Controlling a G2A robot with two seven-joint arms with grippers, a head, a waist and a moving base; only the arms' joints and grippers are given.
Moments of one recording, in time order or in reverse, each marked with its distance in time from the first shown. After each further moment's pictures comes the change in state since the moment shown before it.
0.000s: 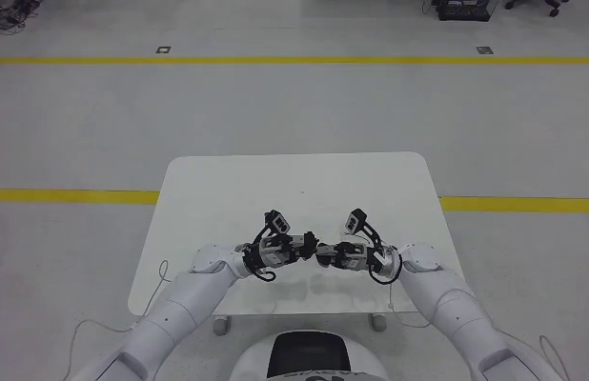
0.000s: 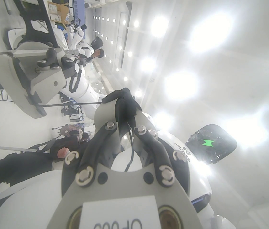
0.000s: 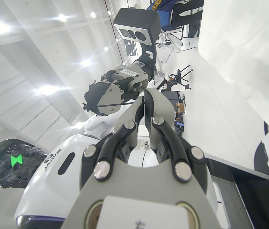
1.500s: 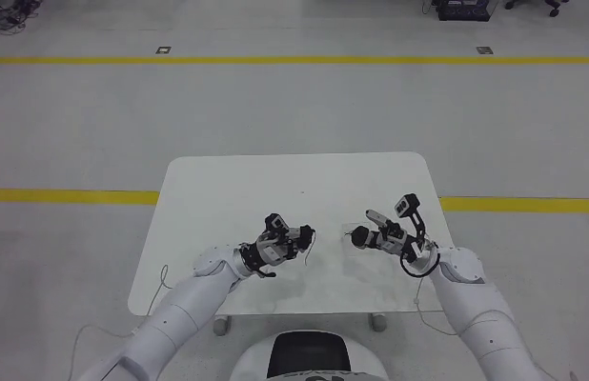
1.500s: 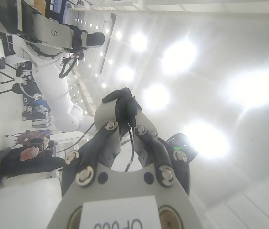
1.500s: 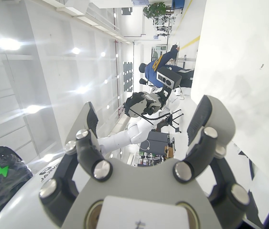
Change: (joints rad) left arm 0.024 -0.008 -0.013 -0.007 -0.116 0.125 0.029; right arm -0.200 0.060 0.347 -0.271 -0.112 0.000 -0.194
